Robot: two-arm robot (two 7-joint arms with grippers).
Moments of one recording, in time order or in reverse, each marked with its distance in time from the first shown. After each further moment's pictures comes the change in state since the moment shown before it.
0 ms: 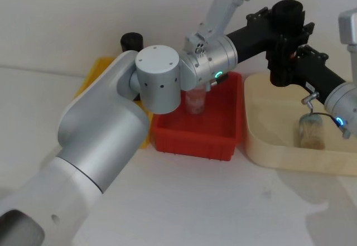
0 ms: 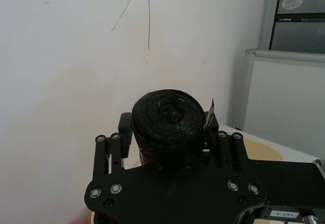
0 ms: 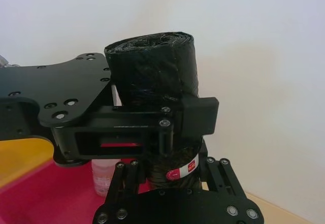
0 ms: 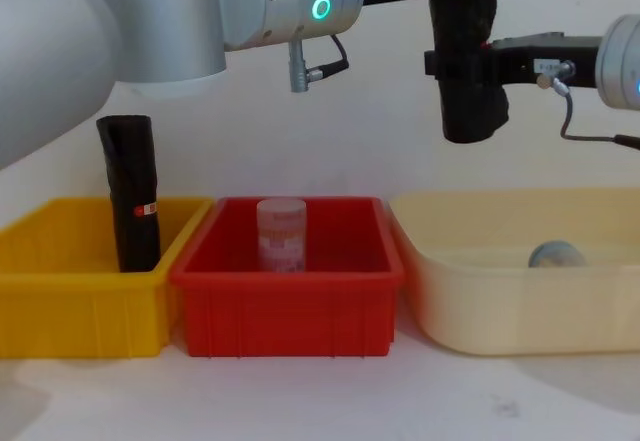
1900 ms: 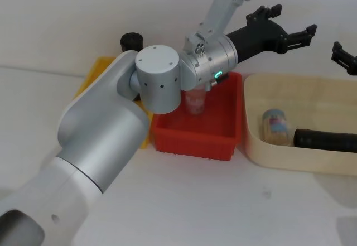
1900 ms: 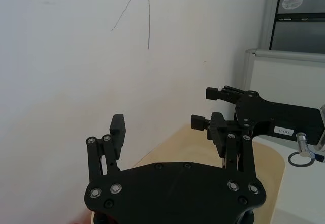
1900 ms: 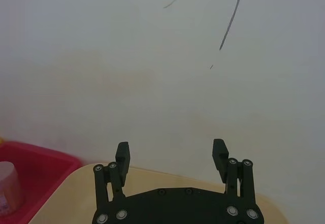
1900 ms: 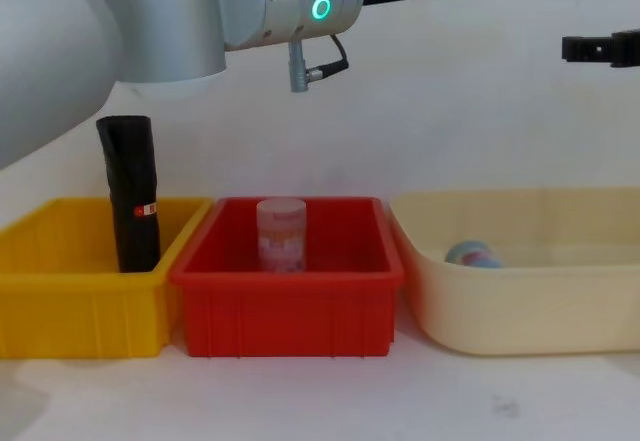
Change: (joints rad) left arm 0.000 0.000 0.000 0.000 0.000 0.000 0.000; right arm -0.033 0.030 0.175 -0.004 -0.001 0.059 -0.149
